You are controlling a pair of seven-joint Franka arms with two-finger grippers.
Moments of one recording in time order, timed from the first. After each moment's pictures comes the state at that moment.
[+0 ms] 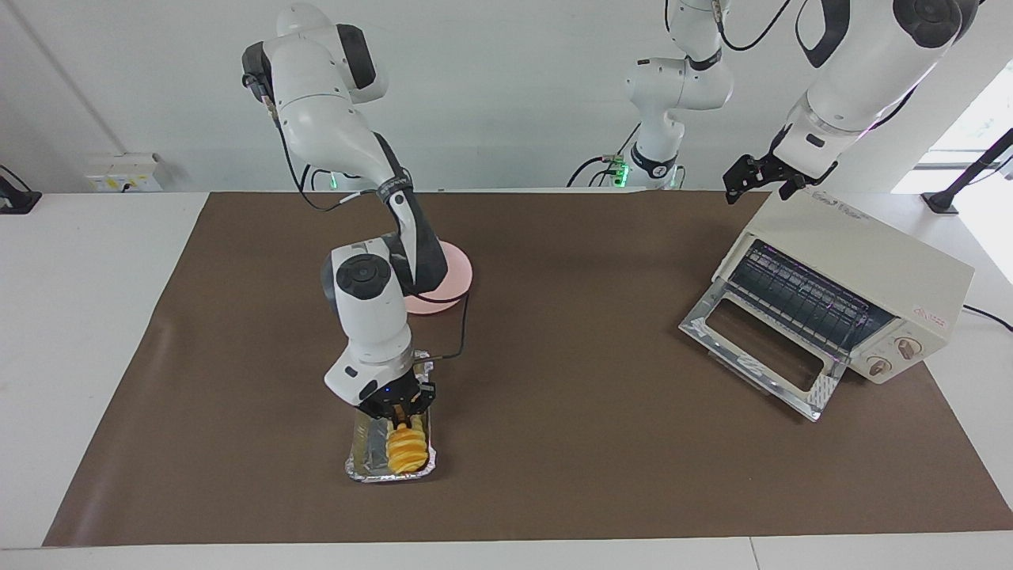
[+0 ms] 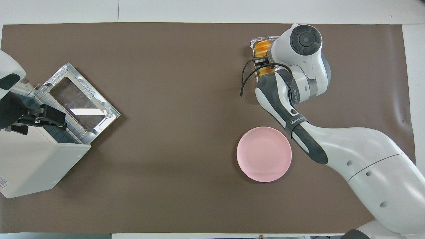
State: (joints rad) left arm -0.22 -0.04 0.10 -1.63 -0.01 1.39 -0.12; right arm 0.18 0.68 0.10 -1.41 -0.16 2.29 0.27
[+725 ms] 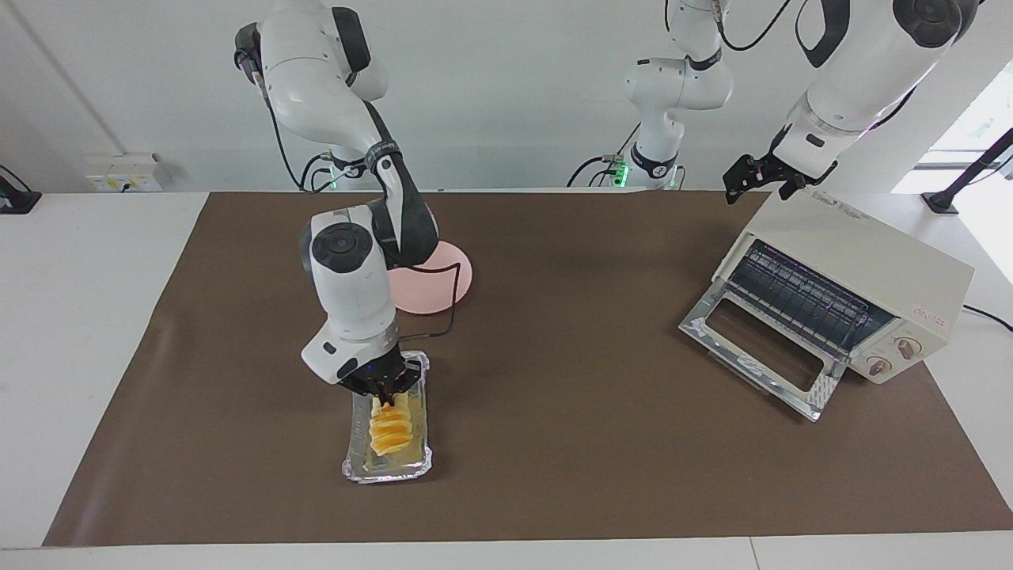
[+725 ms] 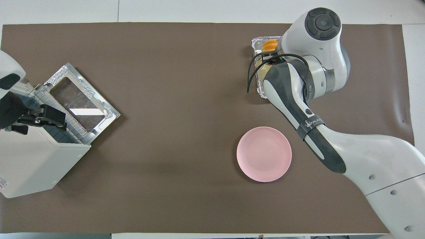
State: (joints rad) left arm -0.22 -0.04 0.10 -1.63 -0.01 1.39 -0.12; right arm 0.18 0.57 0.10 -1.38 -0.10 2.08 0.27
